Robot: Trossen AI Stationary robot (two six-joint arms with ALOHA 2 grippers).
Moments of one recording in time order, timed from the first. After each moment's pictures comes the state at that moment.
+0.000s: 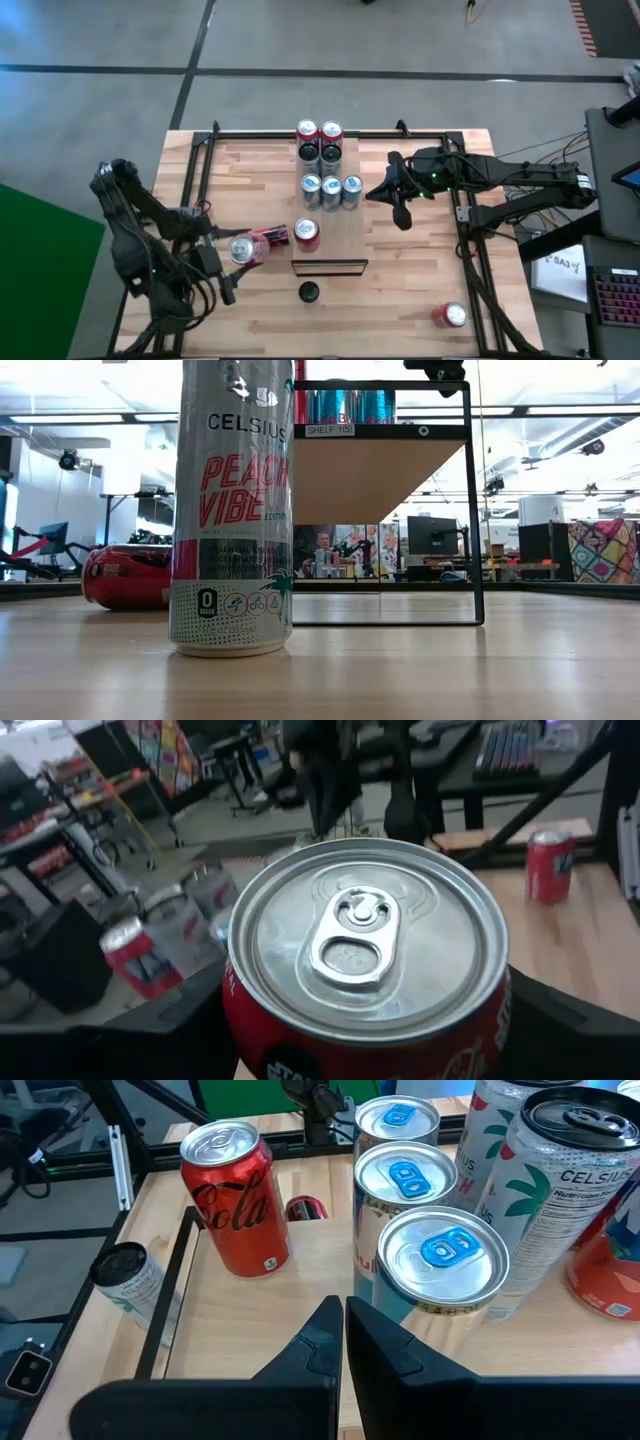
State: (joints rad) left arm -0.94 1.37 1.48 -1.05 -1.27 -0.66; right arm -0.06 1.12 1.12 -0.49 -0.11 0.06
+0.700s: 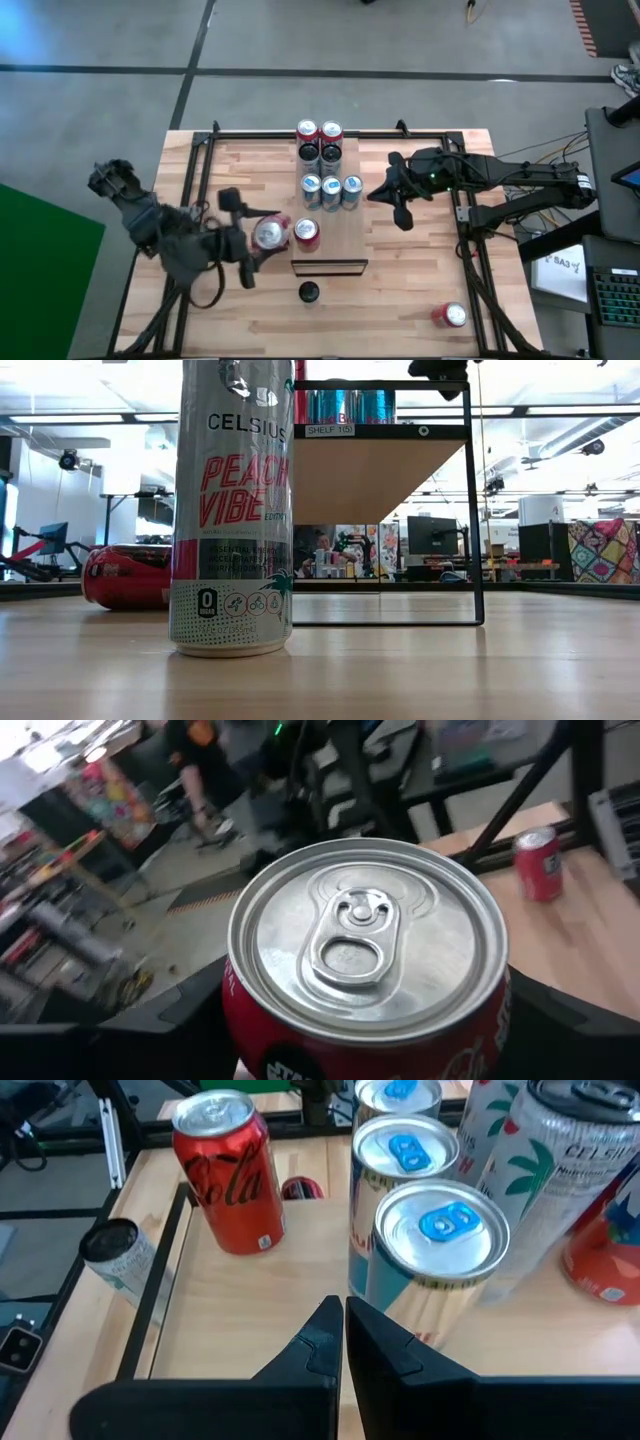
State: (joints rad) left arm -0.67 1.37 1.62 -0.69 -0.95 0.09; right arm -0.06 1.12 1.12 -0.53 -0.11 0.03
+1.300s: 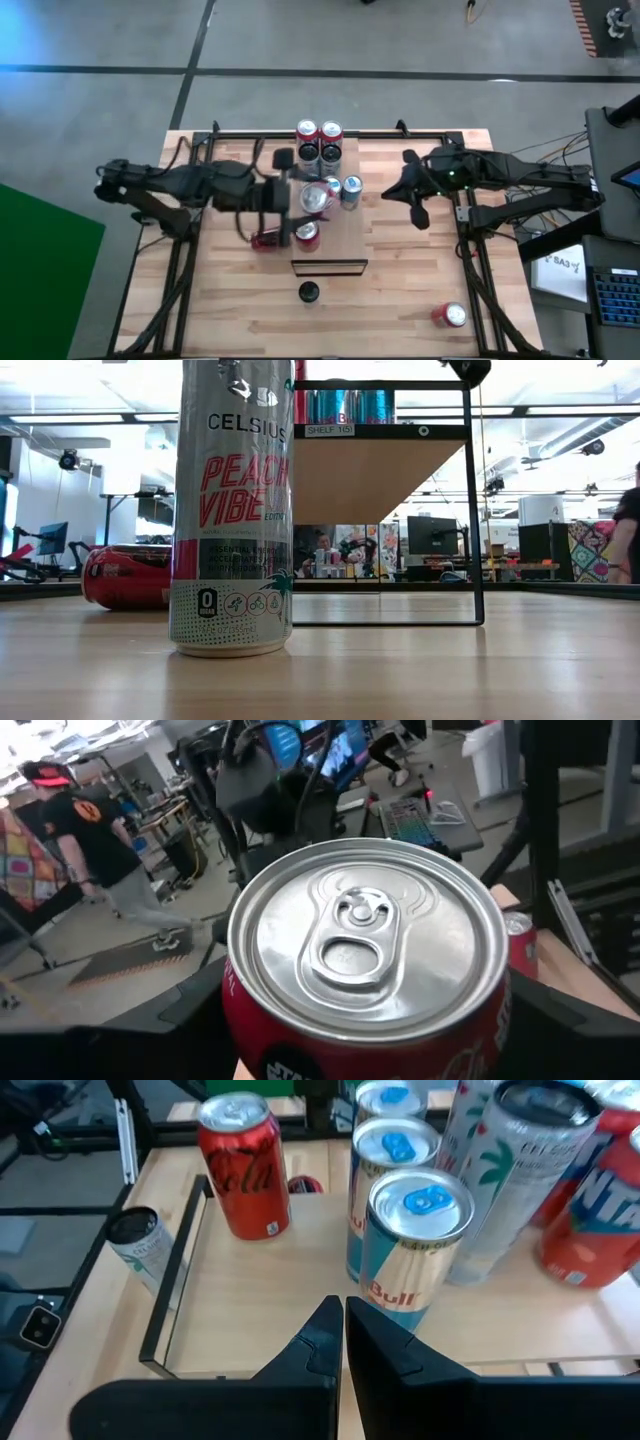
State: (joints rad) left arm -0.23 1.42 1.61 -0.33 -0.28 0.31; right arm -0.06 1.01 1.12 -0.64 -0.11 0.01
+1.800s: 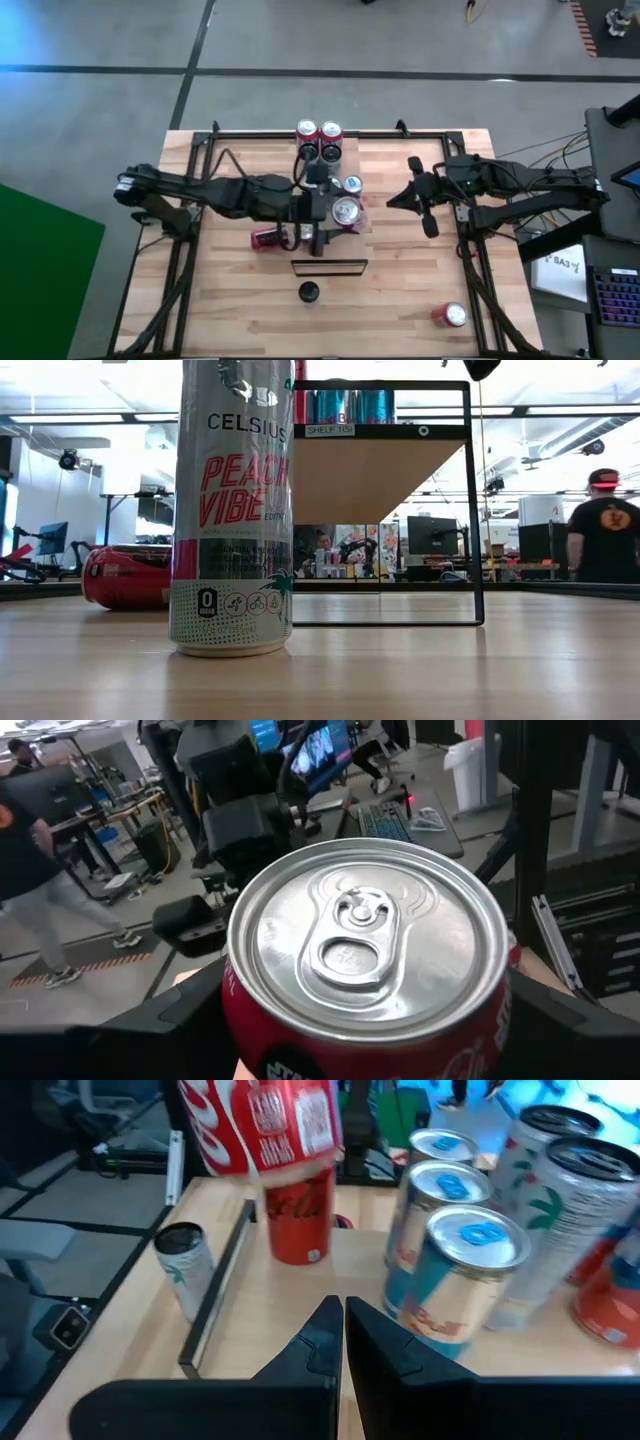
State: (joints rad) left arm -0.20 1.60 1.61 -0.15 -0.21 0.24; right arm 0.02 0.89 0.98 -0.47 -0.11 -0.04
